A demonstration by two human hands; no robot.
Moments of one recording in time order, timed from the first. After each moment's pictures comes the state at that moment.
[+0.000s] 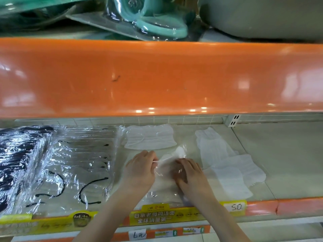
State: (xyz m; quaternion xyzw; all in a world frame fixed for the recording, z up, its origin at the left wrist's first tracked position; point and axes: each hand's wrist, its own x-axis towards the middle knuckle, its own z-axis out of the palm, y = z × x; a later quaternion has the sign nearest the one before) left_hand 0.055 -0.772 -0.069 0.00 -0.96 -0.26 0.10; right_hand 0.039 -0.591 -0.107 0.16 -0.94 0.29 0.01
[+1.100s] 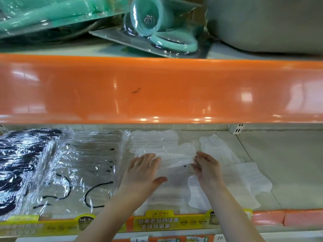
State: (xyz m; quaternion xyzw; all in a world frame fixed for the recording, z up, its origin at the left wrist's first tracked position) left_hand 0.059 -0.784 -0.066 -0.07 -0.99 -0.09 0.06; right_hand -0.003 -0.593 -0.078 -0.20 -0.52 0.83 -0.04
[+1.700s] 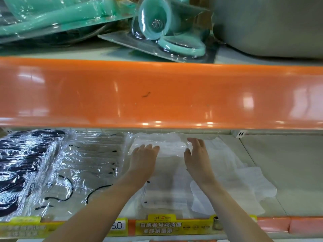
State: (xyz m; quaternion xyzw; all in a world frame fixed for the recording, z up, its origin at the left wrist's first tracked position) left_hand -0.010 -0.793 -0.080 0.01 -1.00 -0.02 0.05; right_hand -0.023 -0.620 -0.067 0.06 -0.92 0.39 0.09
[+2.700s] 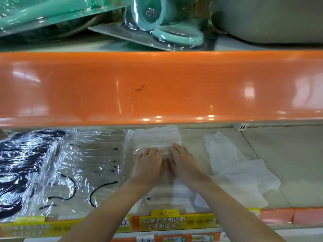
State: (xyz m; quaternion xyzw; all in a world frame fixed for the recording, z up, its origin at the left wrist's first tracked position) left_hand 0.012 -0.782 -0.092 -0.04 -1.00 -0.07 0.05; right_hand -0.026 -0.638 -0.107 0.26 -0.95 0.17 -0.01
